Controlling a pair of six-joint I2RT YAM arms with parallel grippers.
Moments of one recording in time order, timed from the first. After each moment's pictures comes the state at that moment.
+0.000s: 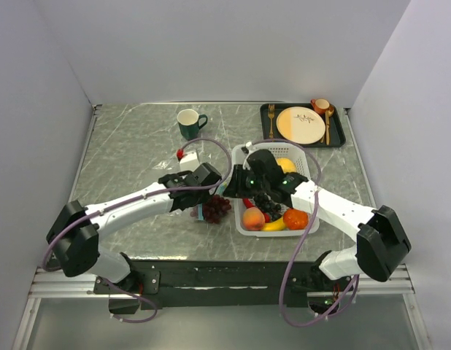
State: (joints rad) left arm -0.89 1.44 1.06 -0.62 -0.51 -1.04; right arm 0.71 1.37 0.94 -0.25 -0.21 0.68
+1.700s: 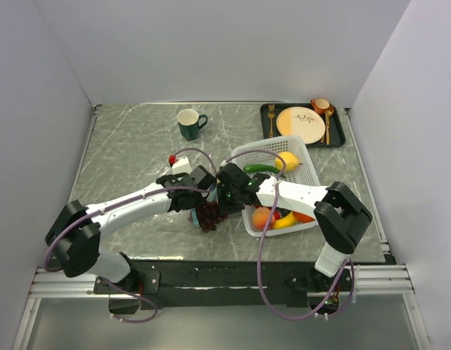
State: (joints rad) left arm -0.85 1.45 1.00 -0.68 -0.50 -1.11; right arm 0.87 1.69 1.07 -0.43 -0.04 0.69
